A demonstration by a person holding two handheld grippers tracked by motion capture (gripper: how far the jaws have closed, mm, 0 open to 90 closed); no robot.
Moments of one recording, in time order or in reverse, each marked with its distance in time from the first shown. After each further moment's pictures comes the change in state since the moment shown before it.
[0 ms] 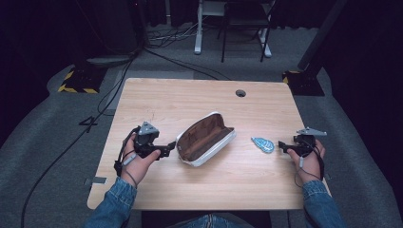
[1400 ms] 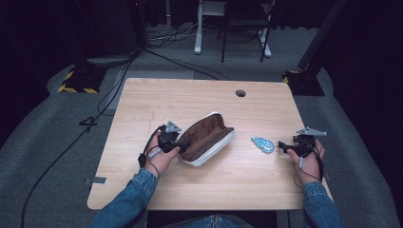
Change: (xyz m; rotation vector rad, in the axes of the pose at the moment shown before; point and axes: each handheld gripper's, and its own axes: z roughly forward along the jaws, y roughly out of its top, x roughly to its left) left arm -0.011 0.003 0.081 0.068 -0.061 0.060; right arm 0.000 0.000 0.000 0.000 0.006 -0.006
